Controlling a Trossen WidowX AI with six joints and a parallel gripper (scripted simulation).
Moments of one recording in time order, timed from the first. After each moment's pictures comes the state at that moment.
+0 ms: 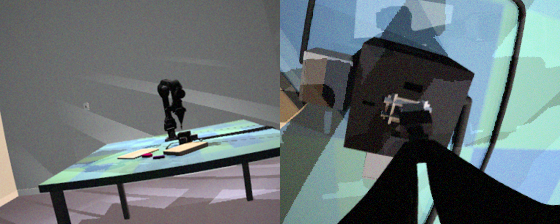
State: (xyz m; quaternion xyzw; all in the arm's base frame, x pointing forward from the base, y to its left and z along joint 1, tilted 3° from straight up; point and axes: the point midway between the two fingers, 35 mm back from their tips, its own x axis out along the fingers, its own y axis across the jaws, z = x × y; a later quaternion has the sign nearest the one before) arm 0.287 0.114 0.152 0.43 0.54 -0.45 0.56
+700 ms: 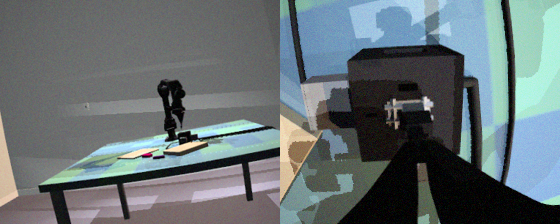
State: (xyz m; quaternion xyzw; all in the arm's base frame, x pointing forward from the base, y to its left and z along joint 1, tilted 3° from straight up) arm 0.287 0.114 0.152 0.51 0.47 -0.53 0.49
